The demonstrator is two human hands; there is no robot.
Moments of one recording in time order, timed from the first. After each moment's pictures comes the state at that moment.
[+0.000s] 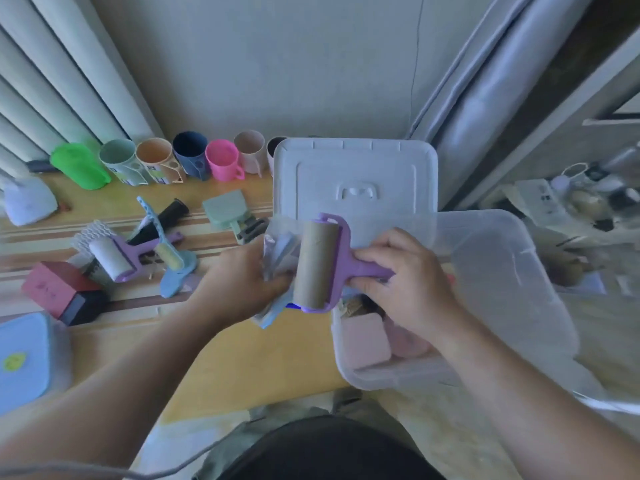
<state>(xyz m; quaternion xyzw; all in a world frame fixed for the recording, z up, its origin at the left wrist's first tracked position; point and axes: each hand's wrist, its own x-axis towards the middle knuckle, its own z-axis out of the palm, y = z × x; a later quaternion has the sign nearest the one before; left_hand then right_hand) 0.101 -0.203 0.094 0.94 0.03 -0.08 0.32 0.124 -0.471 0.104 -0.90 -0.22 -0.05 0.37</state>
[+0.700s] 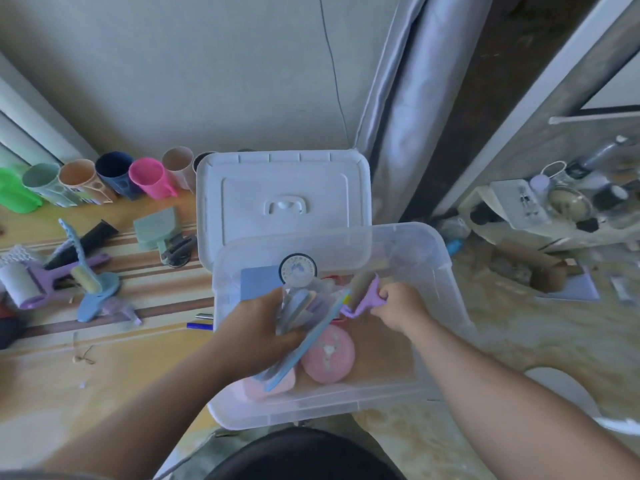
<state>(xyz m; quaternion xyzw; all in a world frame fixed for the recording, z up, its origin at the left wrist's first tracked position) 0.119 -0.417 0.072 0.94 0.01 -0.17 0.30 0.214 -0.707 -0.064 -0.95 0.03 0.25 0.18</state>
